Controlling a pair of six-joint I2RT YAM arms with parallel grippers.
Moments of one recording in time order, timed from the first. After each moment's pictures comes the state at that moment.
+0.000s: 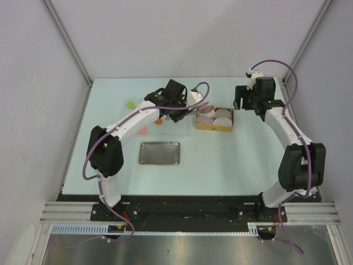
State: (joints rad) left arm -0.63 1.87 1.67 -0.67 0.09 0.49; right arm 0.10 1.59 1.28 -0.30 -0.10 0.02
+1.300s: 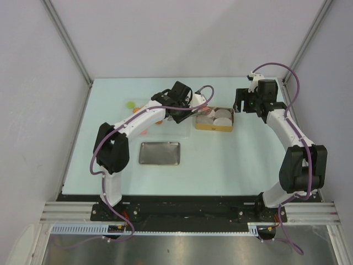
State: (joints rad) left arm -0.65 1.96 1.73 -0.69 0.01 0.50; right arm 0.06 1.57 1.24 -0.31 -0.17 0.02
